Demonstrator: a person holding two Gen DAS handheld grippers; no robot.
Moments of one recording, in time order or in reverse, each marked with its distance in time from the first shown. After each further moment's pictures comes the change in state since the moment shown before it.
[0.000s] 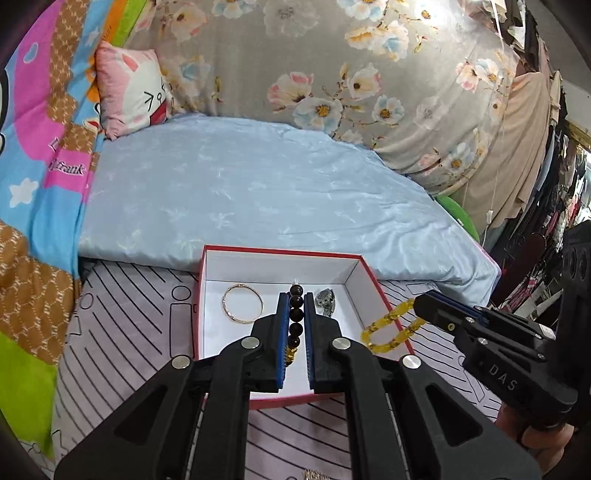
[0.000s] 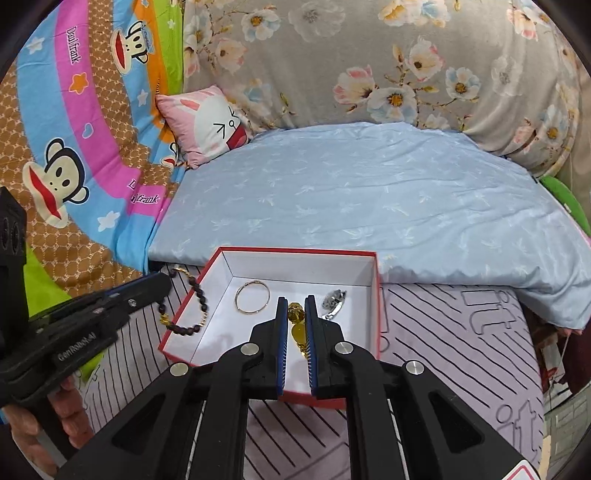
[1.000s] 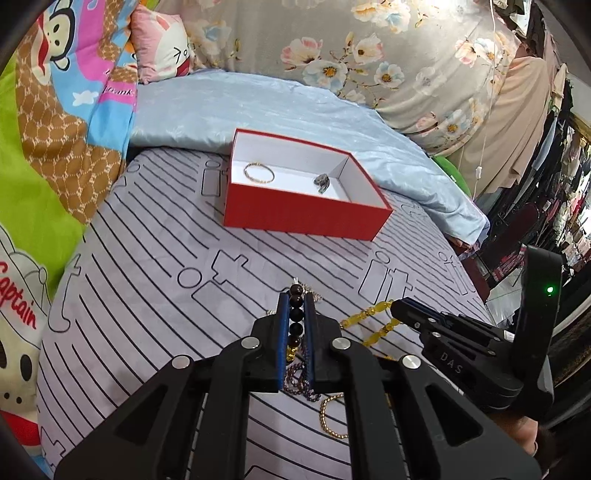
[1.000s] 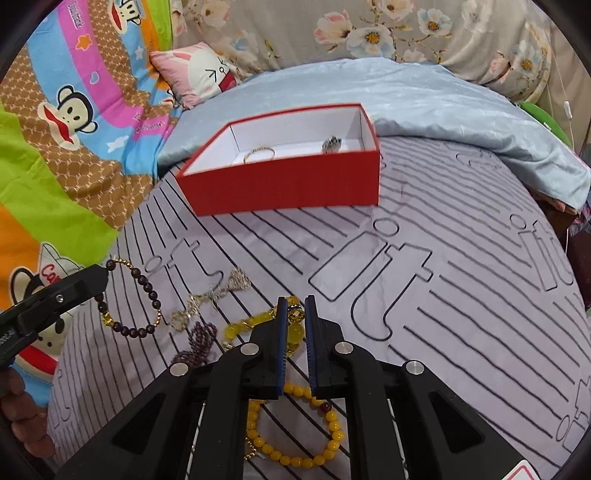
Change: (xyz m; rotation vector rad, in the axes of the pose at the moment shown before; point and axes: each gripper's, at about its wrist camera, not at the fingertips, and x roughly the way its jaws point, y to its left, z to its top) left arm -0.115 -0.009 -0.145 -0.041 0.118 0.013; right arm -0.068 0.015 -0.168 0.089 0.133 -0.020
